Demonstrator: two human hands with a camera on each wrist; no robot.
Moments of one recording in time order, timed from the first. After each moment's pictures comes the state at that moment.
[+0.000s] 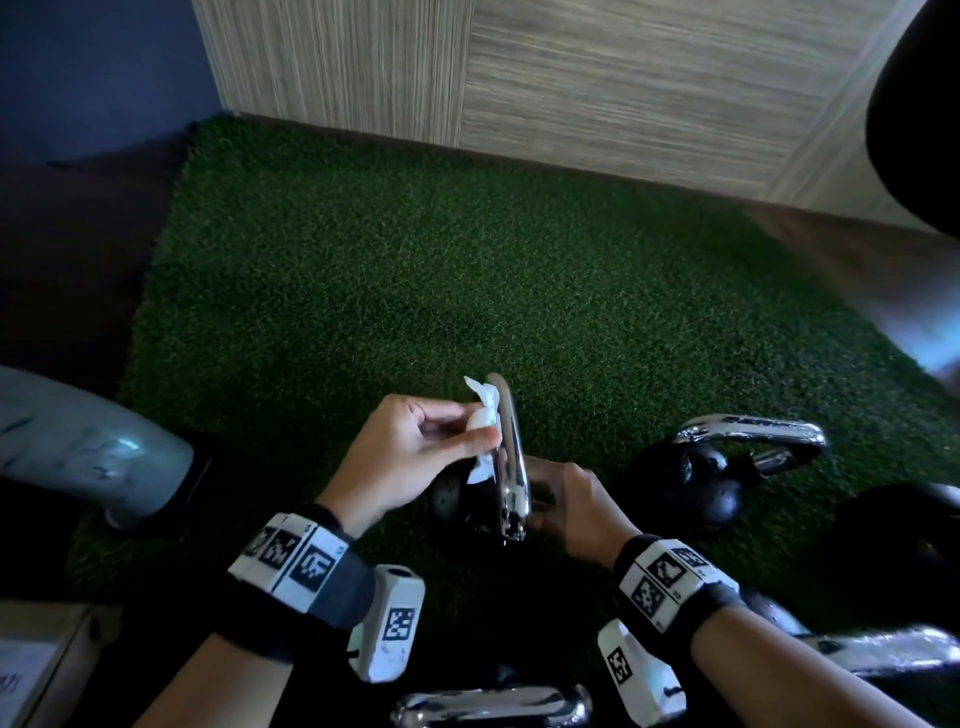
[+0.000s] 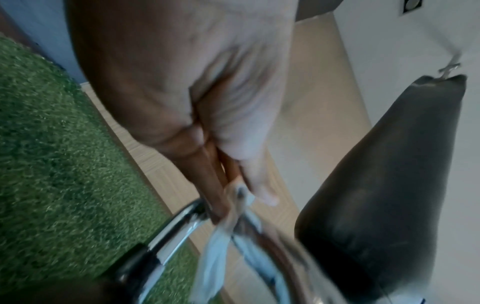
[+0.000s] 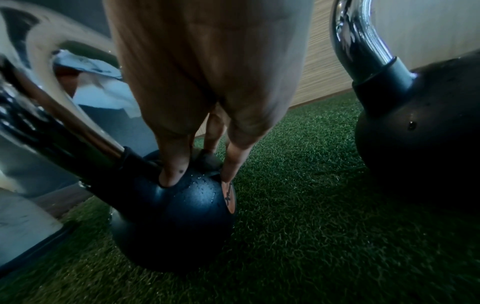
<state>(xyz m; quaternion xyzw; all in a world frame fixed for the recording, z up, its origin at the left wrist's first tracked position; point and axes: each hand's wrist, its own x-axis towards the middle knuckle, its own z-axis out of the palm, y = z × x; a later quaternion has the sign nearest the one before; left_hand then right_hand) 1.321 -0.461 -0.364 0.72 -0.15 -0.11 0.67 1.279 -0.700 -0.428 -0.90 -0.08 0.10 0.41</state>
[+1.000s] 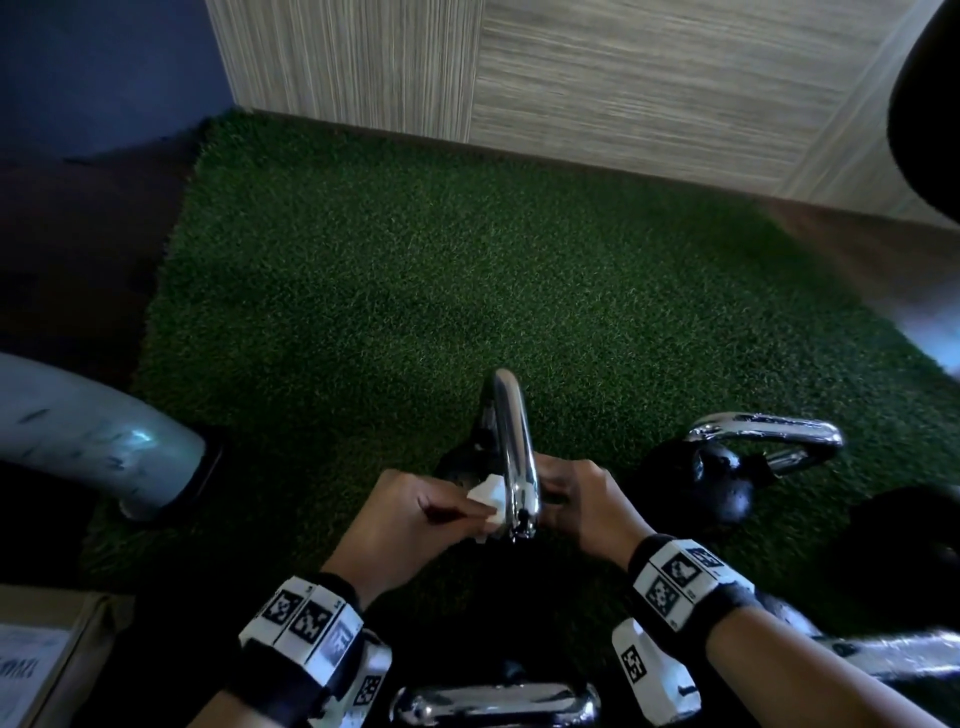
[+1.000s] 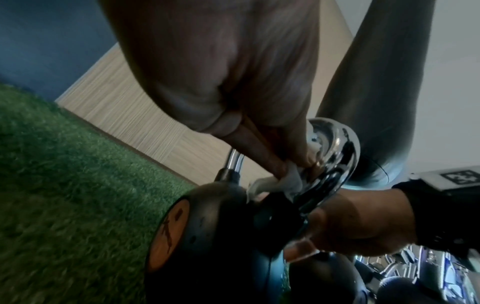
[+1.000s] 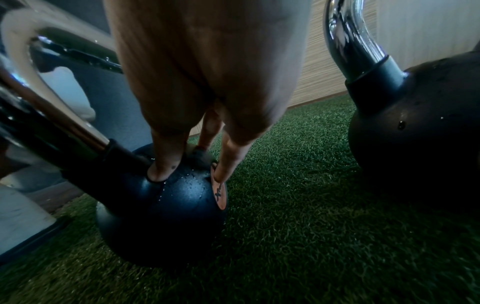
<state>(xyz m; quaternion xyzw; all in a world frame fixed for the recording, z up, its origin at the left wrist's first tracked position) 1.273 -0.449 -0.402 0.78 -0.24 -0.06 0.57 1.284 -0.710 -0.452 -0.85 -0.05 0.11 0.51</state>
